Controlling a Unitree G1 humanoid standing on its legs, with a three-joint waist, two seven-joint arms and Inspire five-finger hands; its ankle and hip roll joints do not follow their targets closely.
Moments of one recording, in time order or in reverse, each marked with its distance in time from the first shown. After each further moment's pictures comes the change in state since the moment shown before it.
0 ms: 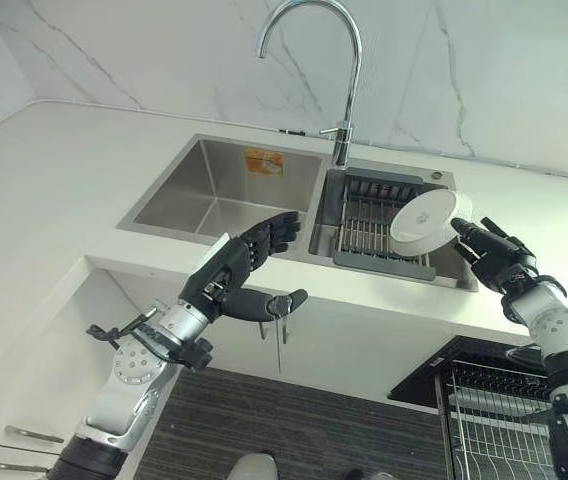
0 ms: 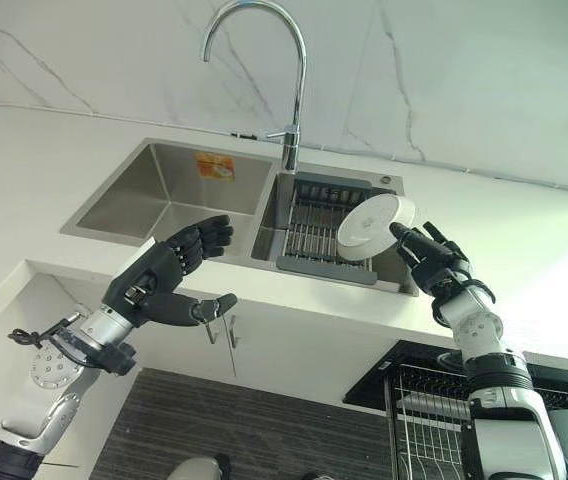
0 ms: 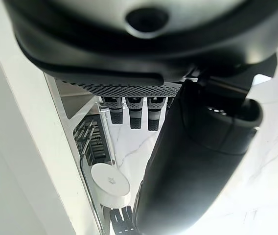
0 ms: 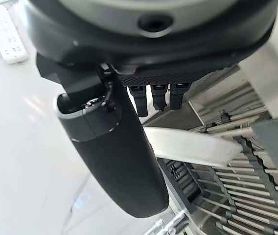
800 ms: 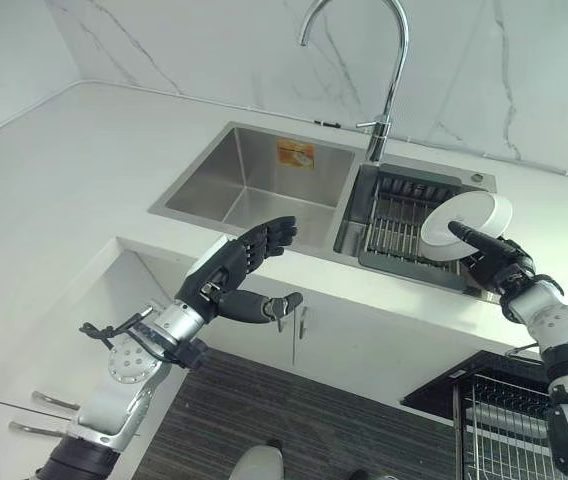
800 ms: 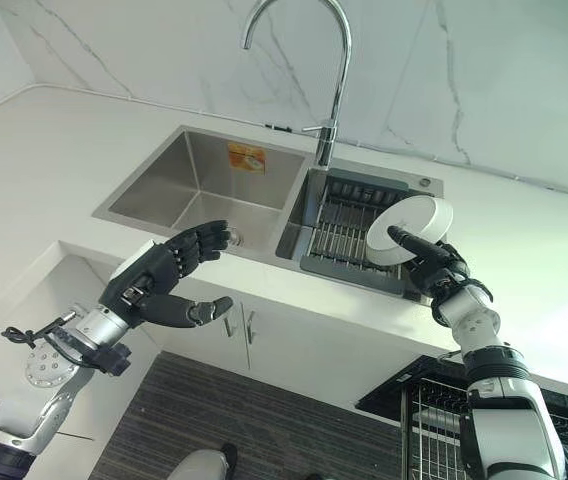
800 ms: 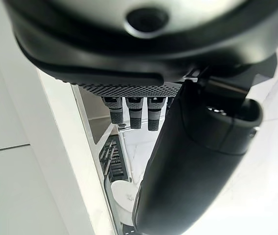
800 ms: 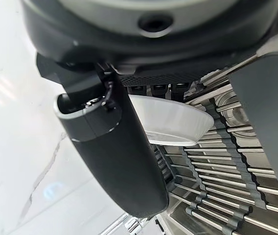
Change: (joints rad) left arm 0.006 0.039 0.001 0.000 -0.001 0.021 0.000; right arm -0.047 -0.010 0.018 0.114 0.001 0.000 0.029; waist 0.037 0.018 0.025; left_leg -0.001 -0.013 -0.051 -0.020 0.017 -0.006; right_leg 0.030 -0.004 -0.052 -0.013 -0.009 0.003
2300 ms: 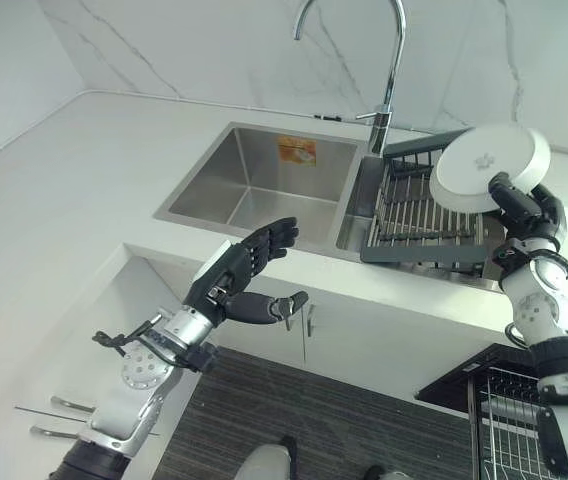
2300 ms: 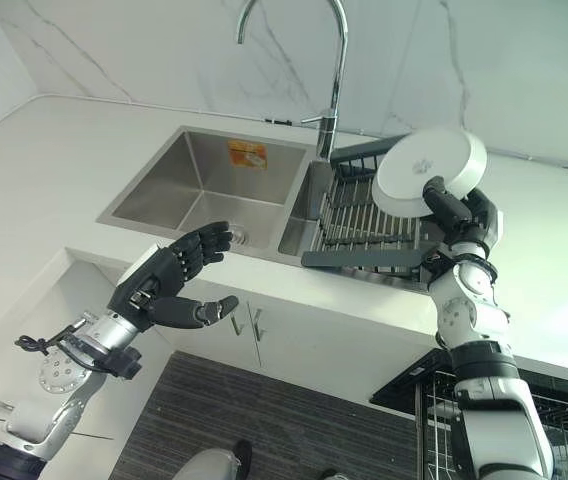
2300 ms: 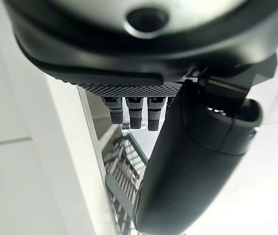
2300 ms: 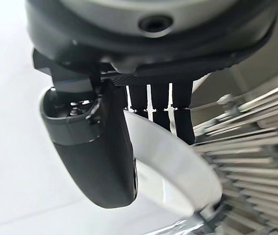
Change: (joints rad) left arm 0.010 -0.054 -0.041 0.000 0.002 -0.016 0.065; right arm 0.068 0.049 -0.005 -0.400 -0.360 -0.270 -0.296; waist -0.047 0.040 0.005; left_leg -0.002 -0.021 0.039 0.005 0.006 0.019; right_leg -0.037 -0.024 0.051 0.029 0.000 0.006
